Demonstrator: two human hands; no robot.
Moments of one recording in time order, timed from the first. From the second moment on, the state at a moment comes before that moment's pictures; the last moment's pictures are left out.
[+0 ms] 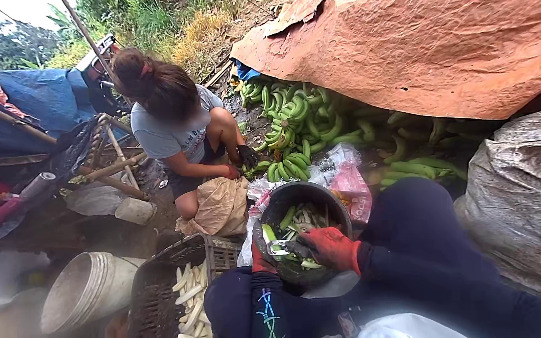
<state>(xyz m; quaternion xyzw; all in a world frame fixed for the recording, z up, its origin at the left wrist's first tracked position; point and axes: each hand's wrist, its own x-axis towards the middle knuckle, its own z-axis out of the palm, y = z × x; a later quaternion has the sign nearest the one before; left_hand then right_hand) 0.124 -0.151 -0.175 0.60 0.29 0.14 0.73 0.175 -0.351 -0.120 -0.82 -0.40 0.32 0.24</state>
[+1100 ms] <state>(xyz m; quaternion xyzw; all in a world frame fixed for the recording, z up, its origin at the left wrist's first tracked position) 0.110 -0.160 -0.142 0.75 0.25 0.03 0.61 0.245 -0.345 -0.110 -0.87 -0.32 0.29 0.25</state>
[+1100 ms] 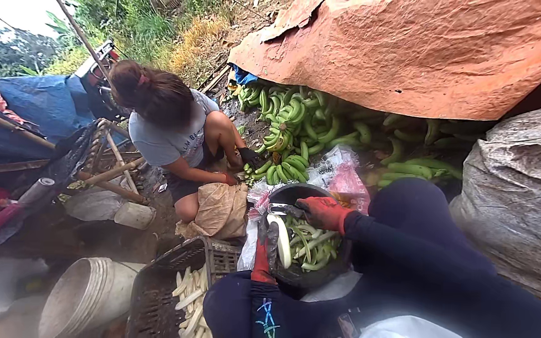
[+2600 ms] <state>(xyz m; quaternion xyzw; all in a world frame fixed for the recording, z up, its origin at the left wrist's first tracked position) 0.118 -0.164 -0.131 0.40 0.22 0.09 0.89 0.190 -0.357 -0.127 -0.79 -0.48 0.27 0.27</state>
